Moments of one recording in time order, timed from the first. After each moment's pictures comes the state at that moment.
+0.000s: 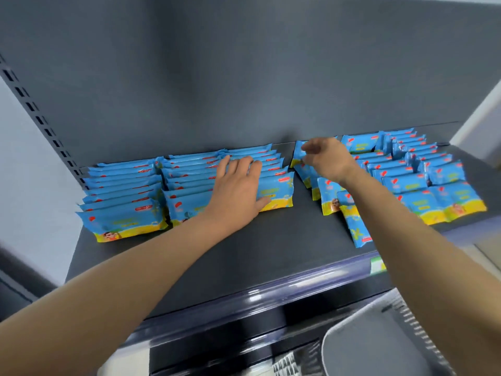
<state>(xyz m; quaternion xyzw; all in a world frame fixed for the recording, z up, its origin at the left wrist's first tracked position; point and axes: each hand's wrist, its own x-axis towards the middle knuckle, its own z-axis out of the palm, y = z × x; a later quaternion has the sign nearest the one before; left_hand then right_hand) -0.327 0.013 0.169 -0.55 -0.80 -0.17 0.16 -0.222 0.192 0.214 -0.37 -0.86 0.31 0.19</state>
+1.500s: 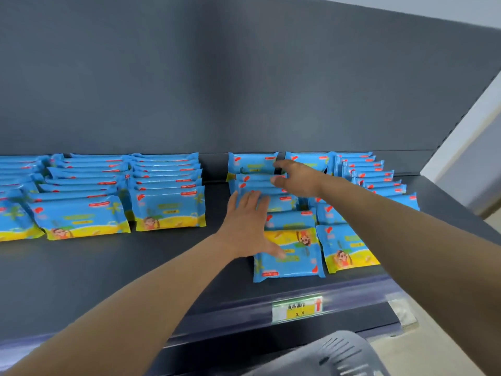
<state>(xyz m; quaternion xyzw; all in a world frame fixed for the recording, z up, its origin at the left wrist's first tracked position) -0.212 0.204 0.108 -0.55 -0.82 -0.12 -0.02 -0.163 0.365 0.184 -0.24 -0.95 0.19 -0.03</state>
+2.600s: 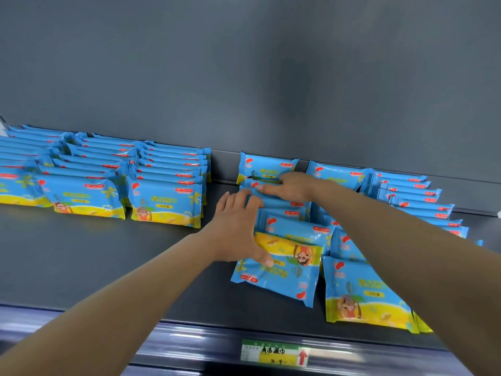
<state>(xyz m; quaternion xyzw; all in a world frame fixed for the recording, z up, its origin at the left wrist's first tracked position) -0.223 0.216 0.109 -0.46 -0.88 -0.15 -0.04 -0.235 0.414 0.141 -0.14 -0.97 0.11 -0.13</state>
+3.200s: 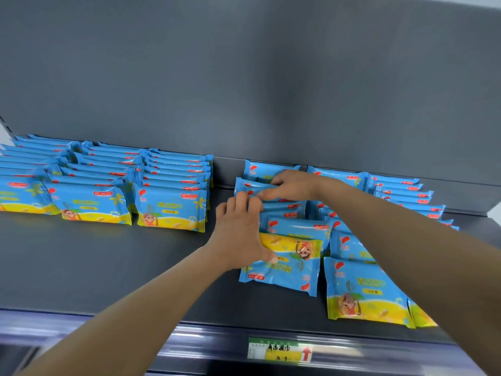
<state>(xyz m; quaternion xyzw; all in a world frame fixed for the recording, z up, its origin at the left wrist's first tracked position) -0.210 0.217 0.110 -0.40 -0.90 -0.17 0.05 -0.222 0.398 0.172 -0.08 -0.97 0.16 -0.13</state>
